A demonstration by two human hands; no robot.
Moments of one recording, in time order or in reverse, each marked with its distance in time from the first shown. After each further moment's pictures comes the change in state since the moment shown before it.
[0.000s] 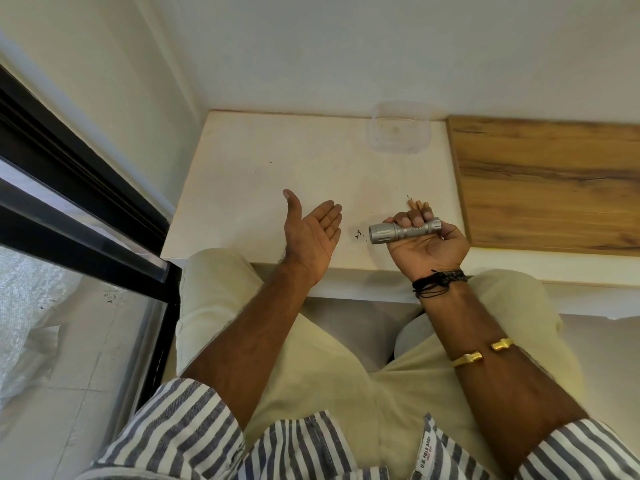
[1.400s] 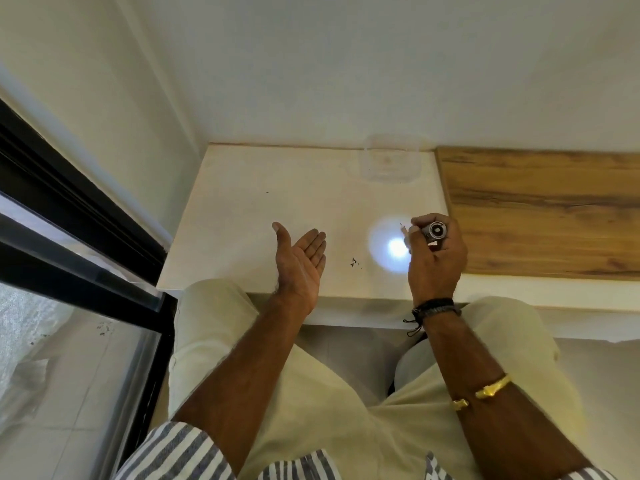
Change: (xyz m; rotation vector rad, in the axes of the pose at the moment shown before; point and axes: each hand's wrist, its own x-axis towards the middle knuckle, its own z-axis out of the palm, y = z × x) left_hand 0.004 0.002 -0.003 0.023 0.147 0.105; right_hand -0.014 -0.003 0.018 -1.276 0.081 -0.856
